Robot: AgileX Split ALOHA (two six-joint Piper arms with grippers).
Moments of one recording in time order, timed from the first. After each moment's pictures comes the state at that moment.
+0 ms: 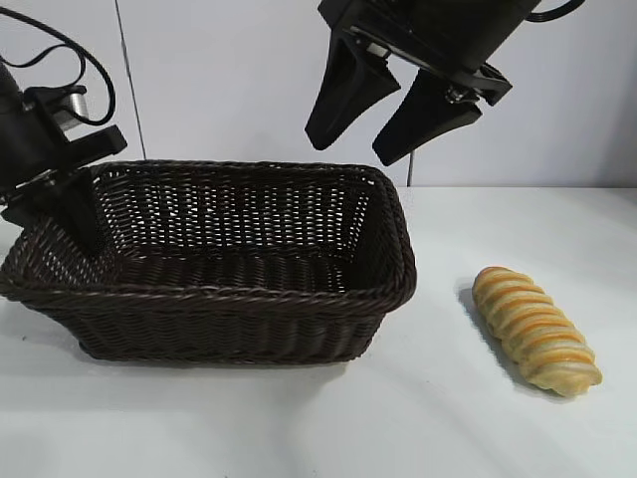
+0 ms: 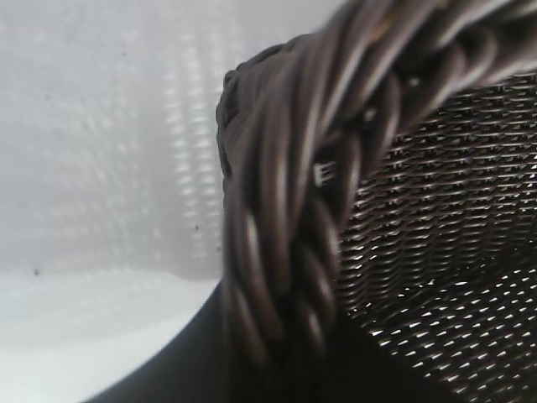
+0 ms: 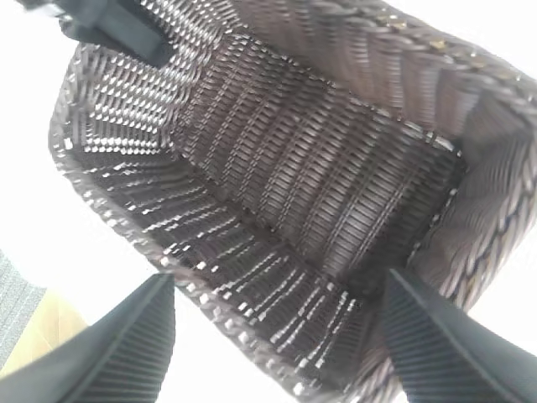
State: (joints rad) left arm -0.08 2.09 -1.44 -0.50 1.07 0.32; right arm 0.40 1.68 -1.34 0.52 0.87 -0.39
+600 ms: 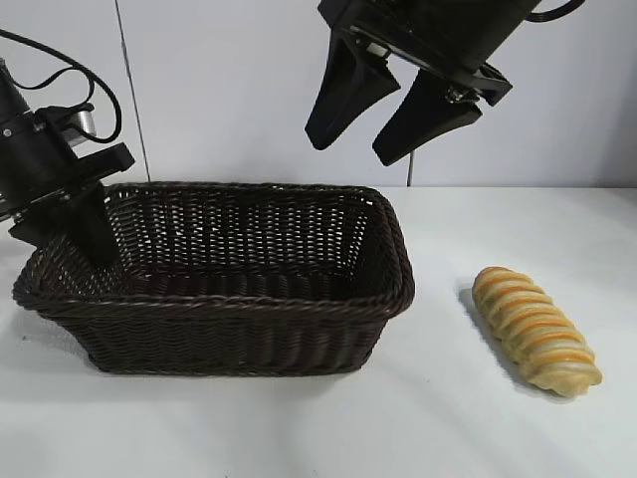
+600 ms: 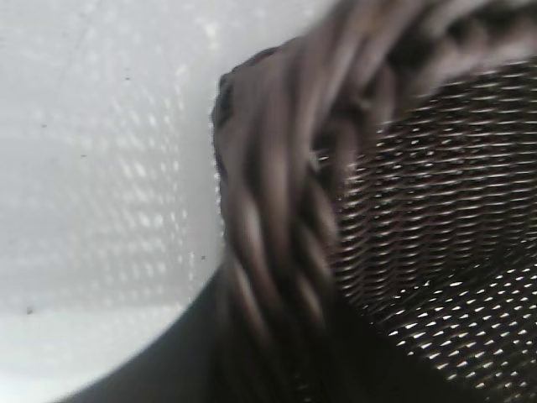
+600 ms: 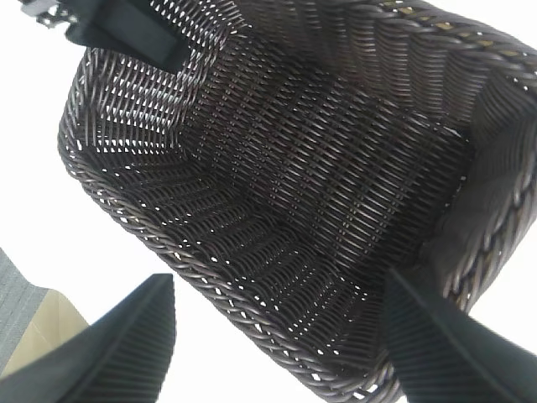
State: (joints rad) left arm -0.08 2.06 -1.45 -0.52 1.07 0.32; right arm 0.40 1.68 -1.34 0.52 0.87 -0.38
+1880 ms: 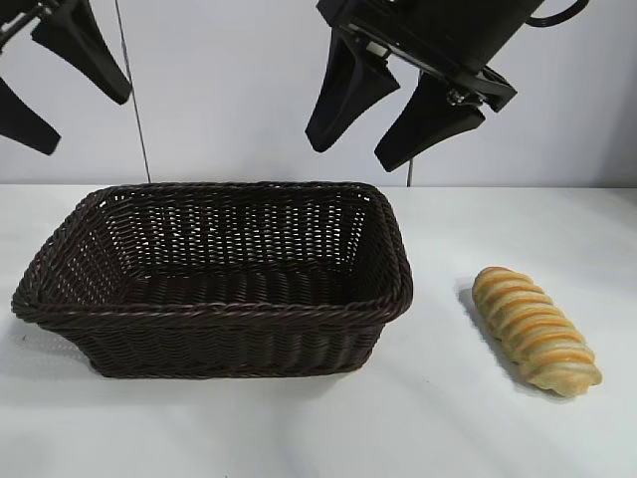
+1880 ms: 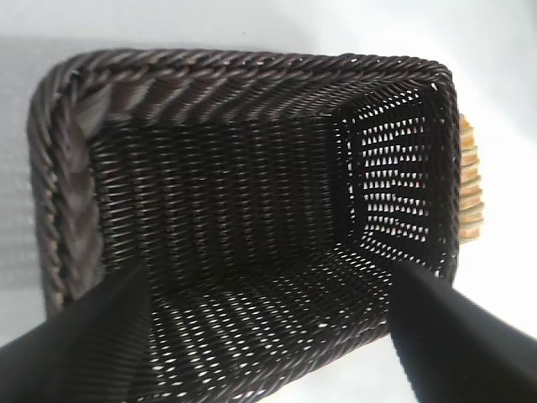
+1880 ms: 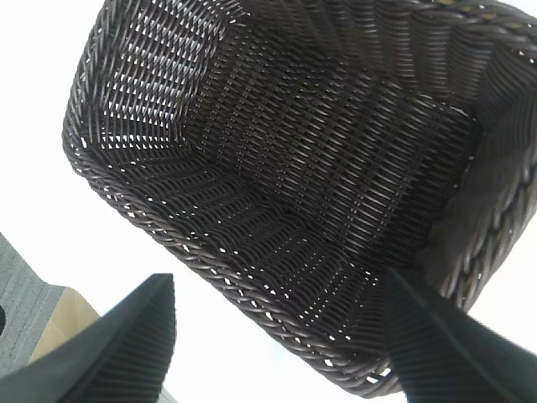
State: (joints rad) left arm -0.08 1.69 -1.28 -0.78 0.94 0.32; right arm 0.40 1.68 -1.34 0.52 0.89 -0.33
